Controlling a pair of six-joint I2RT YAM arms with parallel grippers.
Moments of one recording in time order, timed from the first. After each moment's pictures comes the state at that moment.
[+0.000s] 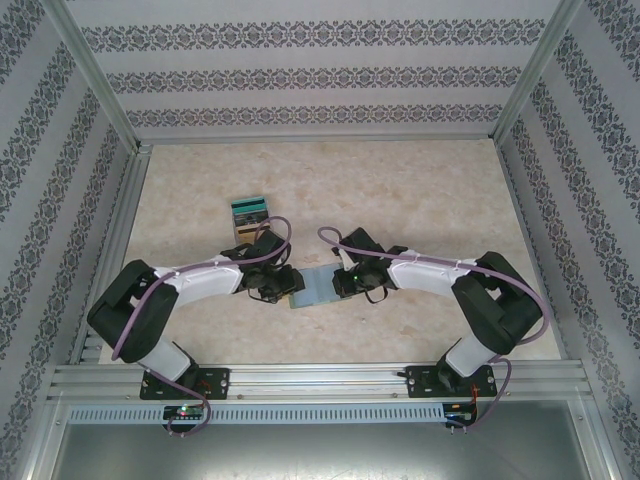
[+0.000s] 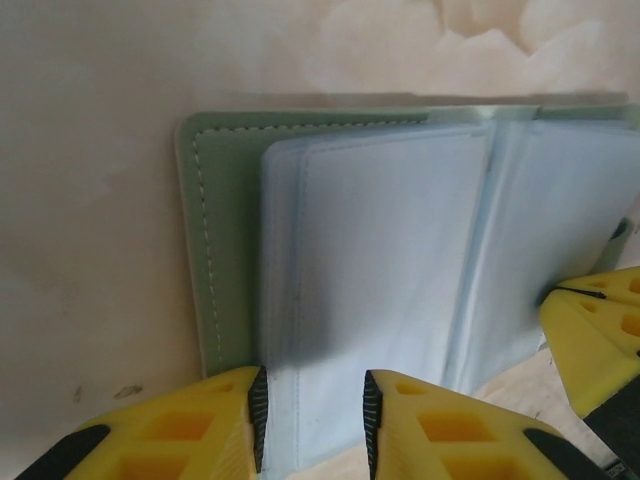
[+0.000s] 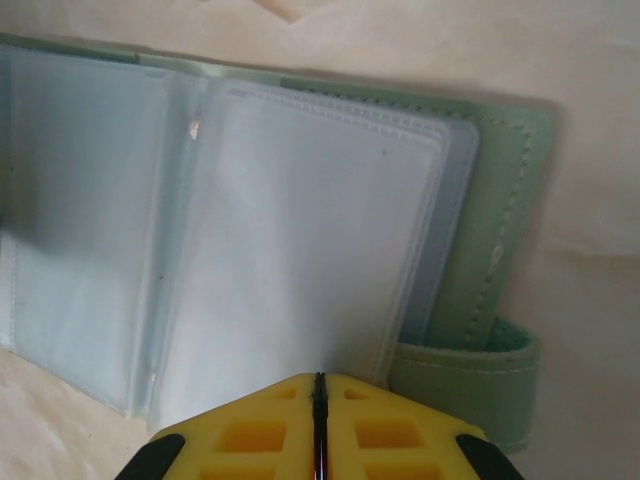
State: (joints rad) left arm -0.63 1.57 0.76 -0.29 0.31 -0.97; right arm 0.69 1.60 0.78 -0.31 -0.23 0.42
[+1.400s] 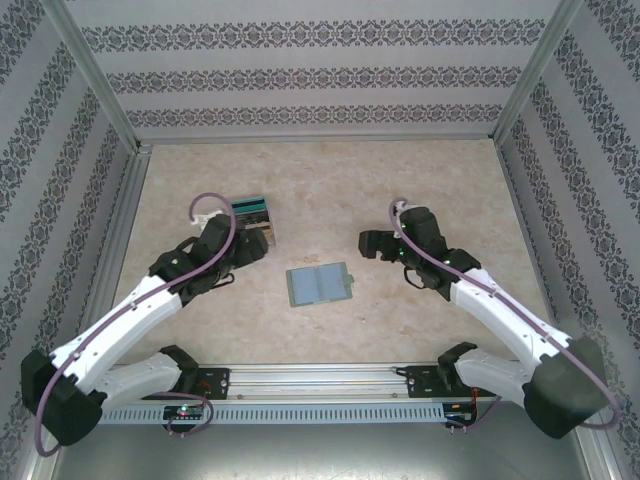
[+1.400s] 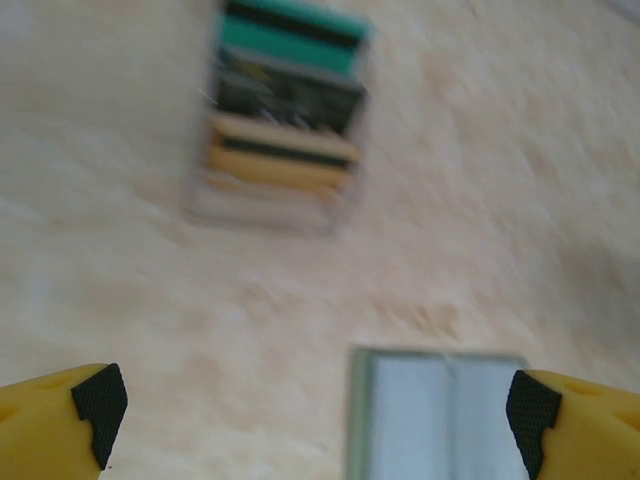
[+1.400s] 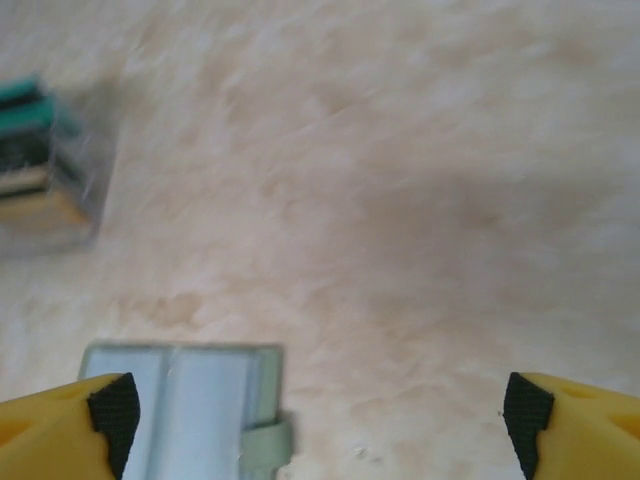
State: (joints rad) left arm -0.56 1.01 0.88 -0.71 -0.36 -0.85; right arm 0.44 1.07 0.73 -0.36 0.02 0.43
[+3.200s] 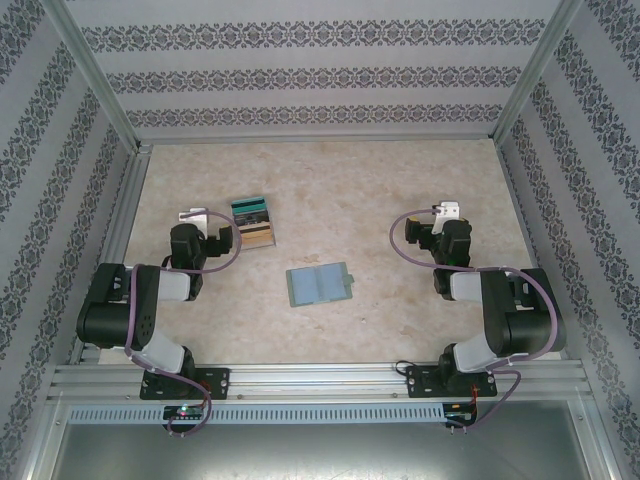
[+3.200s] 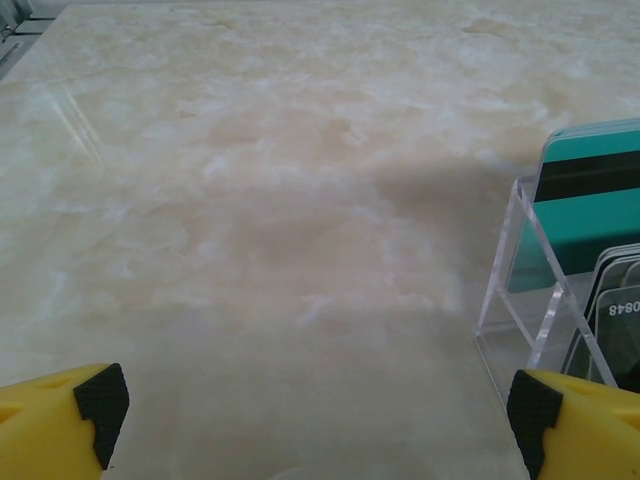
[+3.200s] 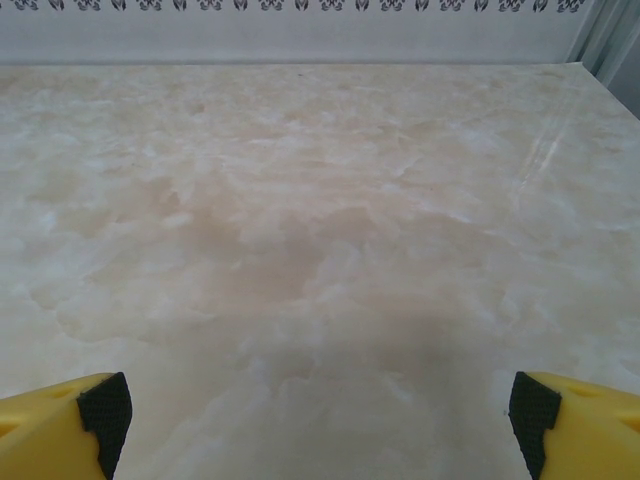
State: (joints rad) left arm 0.00 1.56 0.40 0.71 -0.08 -0.02; right arm 0.01 1.50 0.38 0.74 0.04 0.03
